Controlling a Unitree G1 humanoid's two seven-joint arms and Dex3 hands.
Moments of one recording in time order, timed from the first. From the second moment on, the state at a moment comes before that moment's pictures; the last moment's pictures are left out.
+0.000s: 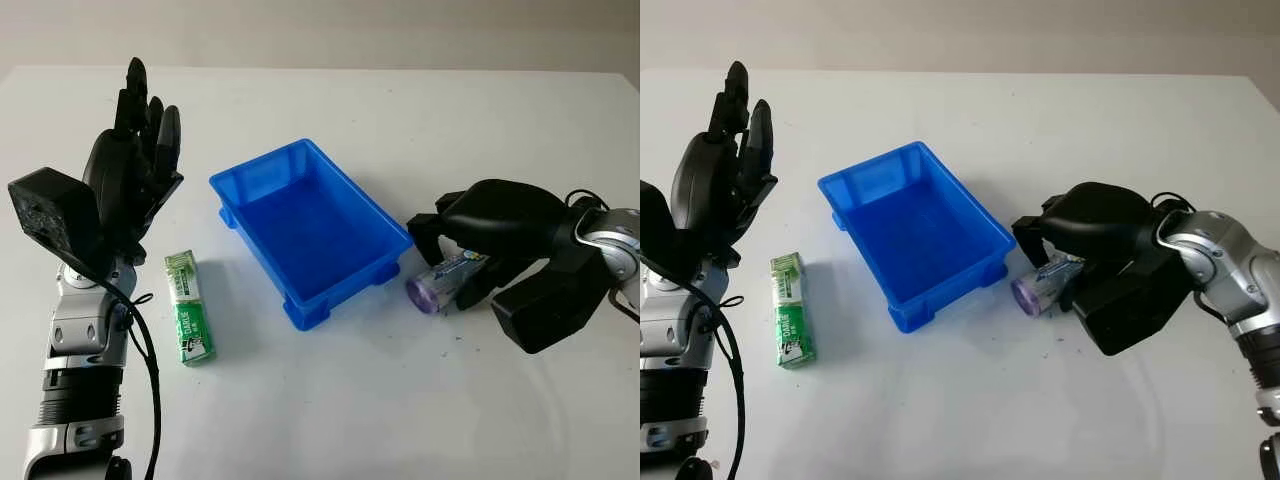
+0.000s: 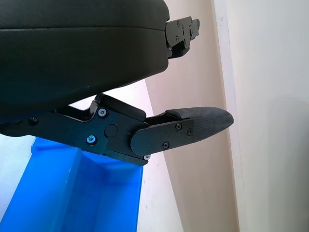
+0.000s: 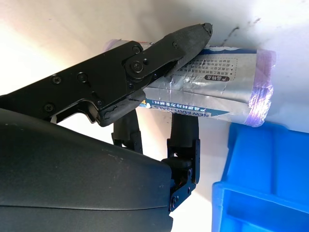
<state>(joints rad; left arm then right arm) -0.46 0.32 0.23 0.11 -0.17 0.06 -0.16 -0.61 -0.91 0.23 0.29 -0.69 -0.58 0.54</state>
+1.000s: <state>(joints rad) -0.46 0.32 0.23 0.11 -0.17 0.07 -0.16 -0.88 -0.75 0.24 0.38 -0.77 -0.44 0.08</state>
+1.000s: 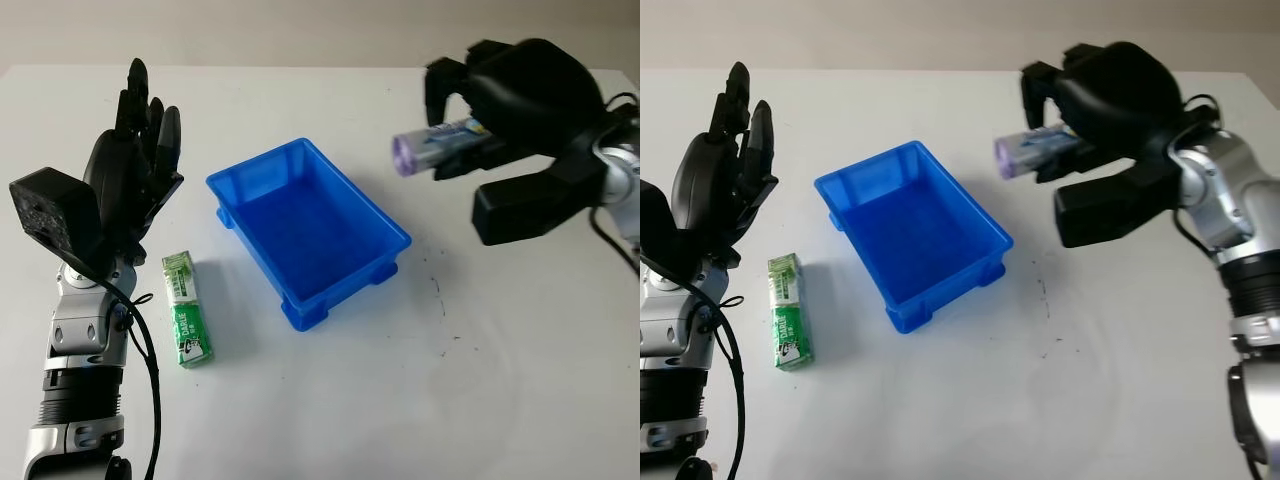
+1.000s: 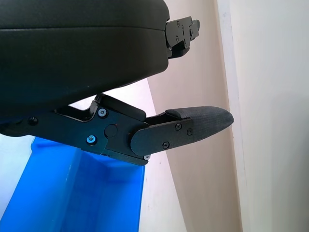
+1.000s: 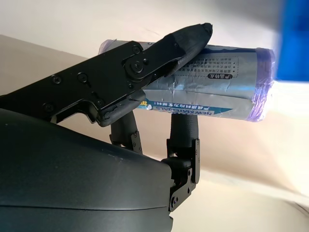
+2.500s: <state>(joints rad) -0.44 0.29 0.22 0.10 -0.18 0.06 -0.15 -0.98 -0.57 0.36 0.41 -0.55 -0.52 0.52</state>
